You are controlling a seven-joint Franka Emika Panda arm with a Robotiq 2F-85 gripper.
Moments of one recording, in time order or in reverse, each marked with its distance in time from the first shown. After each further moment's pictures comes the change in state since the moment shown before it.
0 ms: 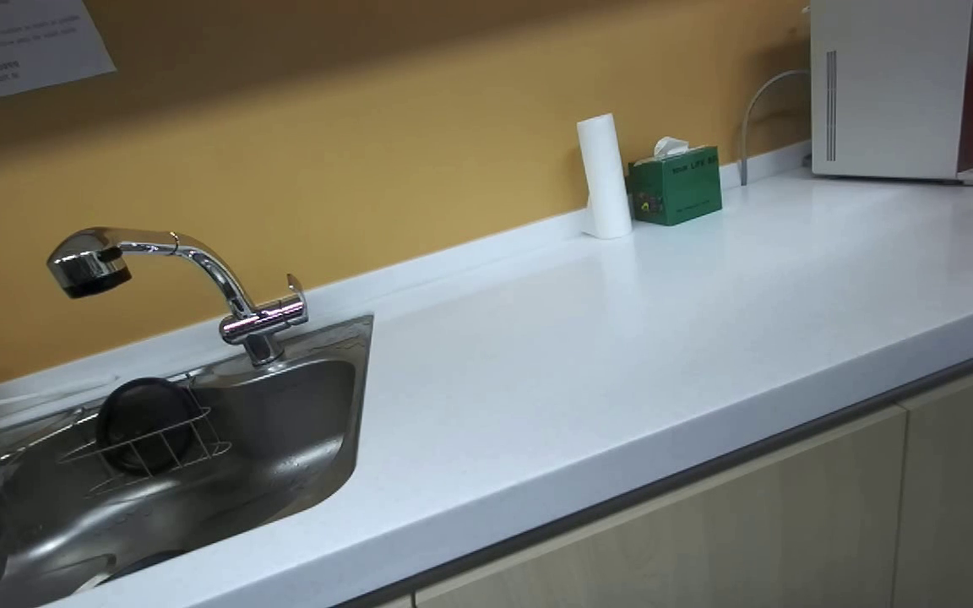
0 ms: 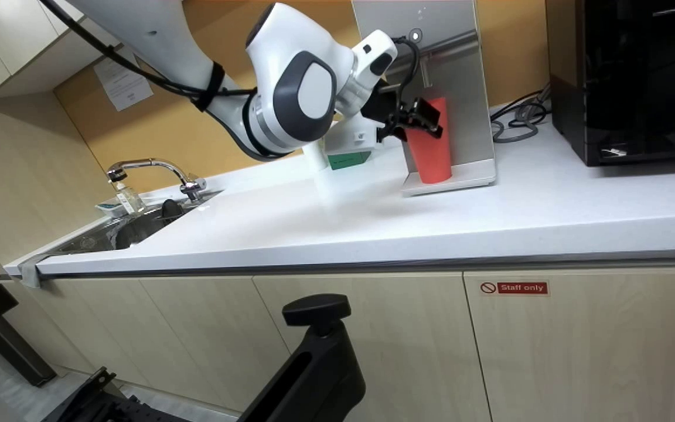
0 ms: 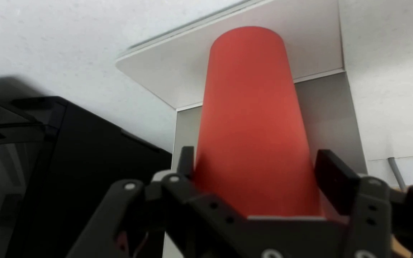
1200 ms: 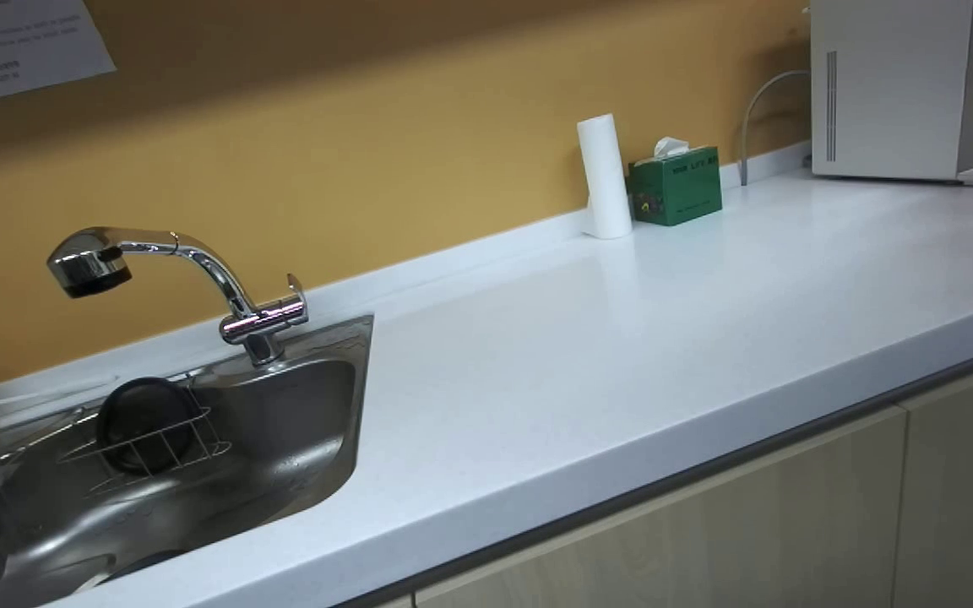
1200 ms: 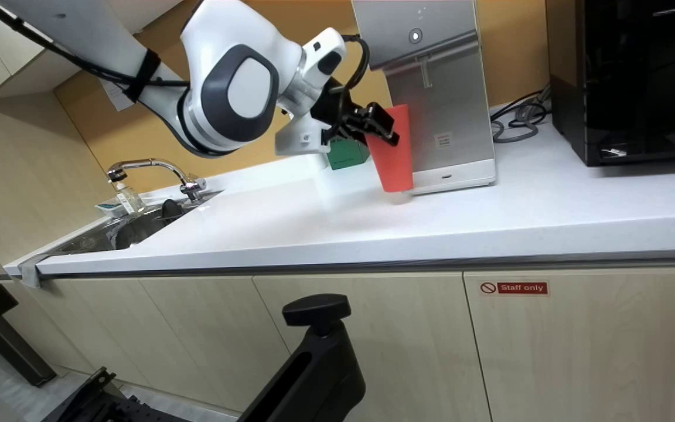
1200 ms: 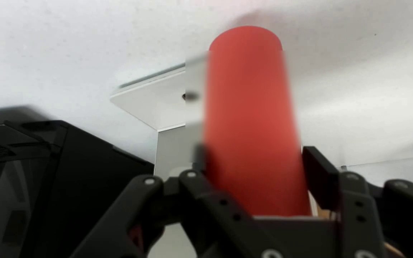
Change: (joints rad) arm 0.092 -0.246 -0.039 -0.269 0.056 -0.027 -0.040
